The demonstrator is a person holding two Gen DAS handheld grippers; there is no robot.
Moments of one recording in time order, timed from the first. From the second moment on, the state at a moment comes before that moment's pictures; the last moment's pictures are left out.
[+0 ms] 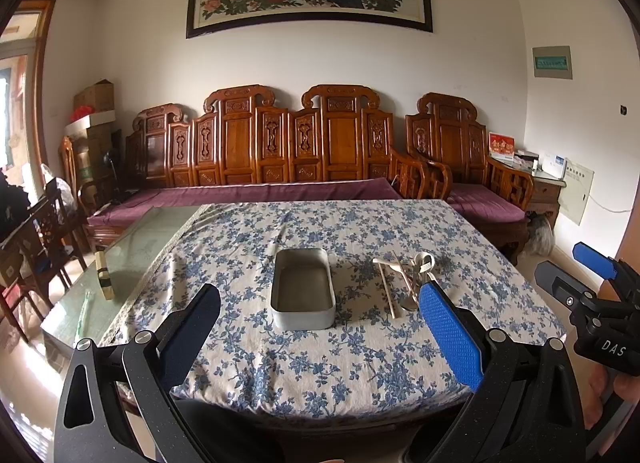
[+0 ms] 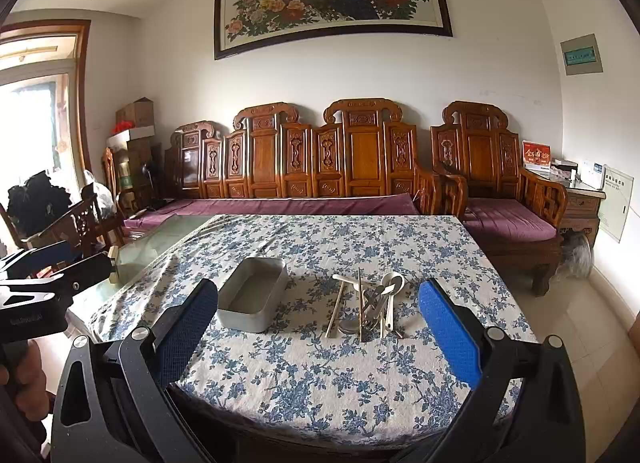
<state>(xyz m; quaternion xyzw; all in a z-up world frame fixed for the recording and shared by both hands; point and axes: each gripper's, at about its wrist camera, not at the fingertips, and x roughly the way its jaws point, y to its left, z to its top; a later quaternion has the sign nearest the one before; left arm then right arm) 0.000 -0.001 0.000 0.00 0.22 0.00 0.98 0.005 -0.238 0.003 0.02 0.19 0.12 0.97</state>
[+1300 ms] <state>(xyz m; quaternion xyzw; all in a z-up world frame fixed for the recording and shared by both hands) -0.005 -0.014 -0.020 0.01 0.23 0.00 0.97 0.004 -0.232 0.003 0.02 0.19 0.12 0.97</state>
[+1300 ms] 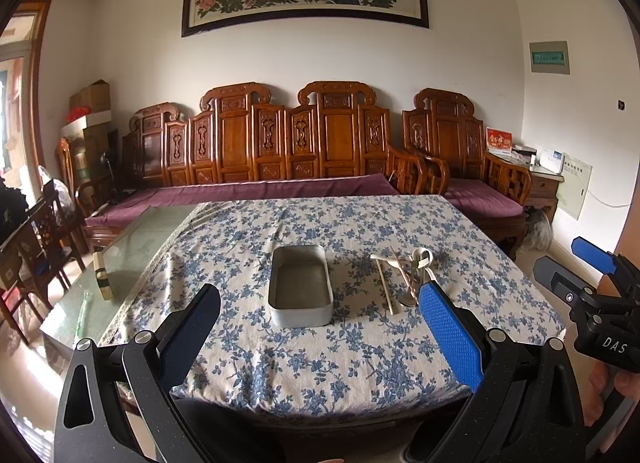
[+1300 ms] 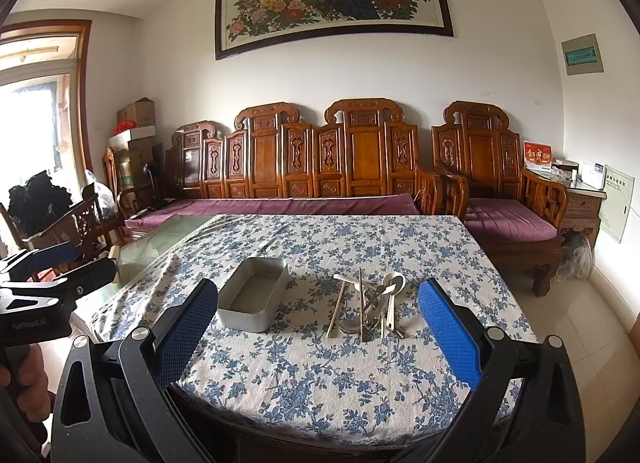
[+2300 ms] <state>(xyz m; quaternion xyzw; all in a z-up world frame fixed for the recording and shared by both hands) 0.149 -0.028 -0.087 0.04 0.35 -0.09 0.93 0.149 -0.270 -0.087 -0.01 0.30 0.10 0.95</state>
